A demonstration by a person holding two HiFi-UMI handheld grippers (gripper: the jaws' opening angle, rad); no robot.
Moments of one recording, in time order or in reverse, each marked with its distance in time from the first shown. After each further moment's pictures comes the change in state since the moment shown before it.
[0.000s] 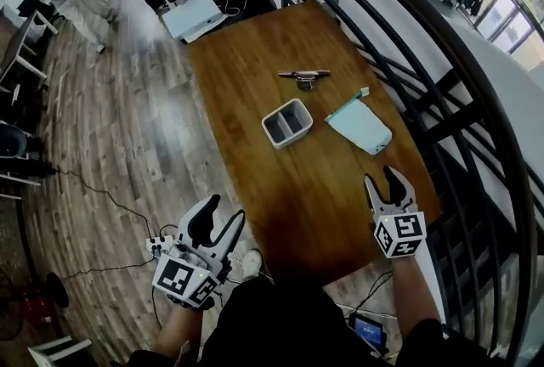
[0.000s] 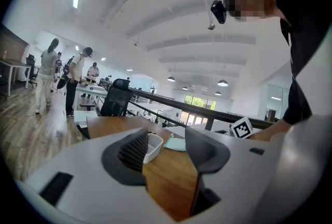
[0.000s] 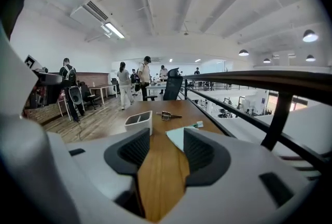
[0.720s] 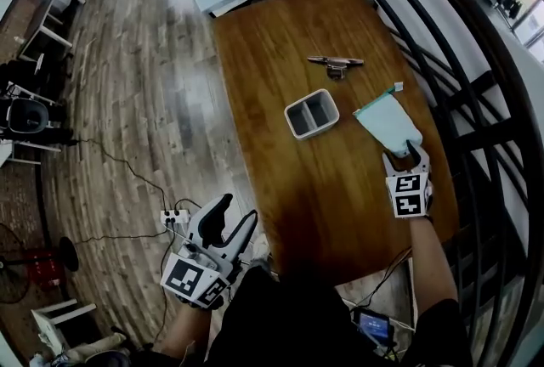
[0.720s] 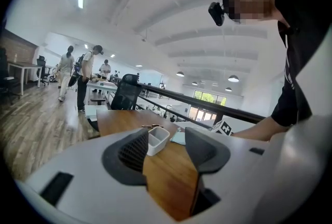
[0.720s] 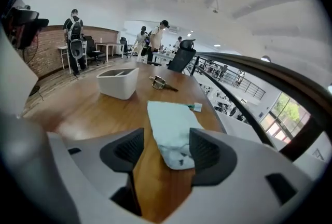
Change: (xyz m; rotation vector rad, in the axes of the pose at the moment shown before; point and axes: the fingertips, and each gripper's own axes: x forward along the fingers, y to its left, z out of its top) left arm 0.002 -0.003 -0.015 -0.030 0.064 0.116; right arm 0.112 -0.052 -0.060 -0.318 0.332 -0.018
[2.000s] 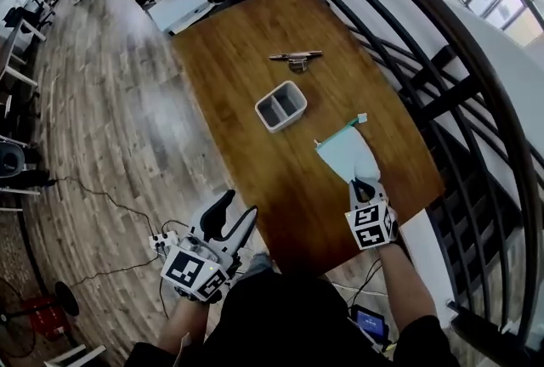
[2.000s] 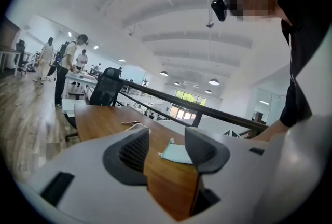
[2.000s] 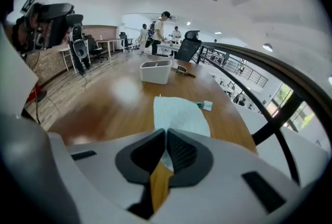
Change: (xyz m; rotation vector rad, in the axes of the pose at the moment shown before) left arm 0.002 -0.015 -0.016 -0.006 0.012 -0.237; right arm -0.085 0.128 -0.056 0.054 0.116 0.053
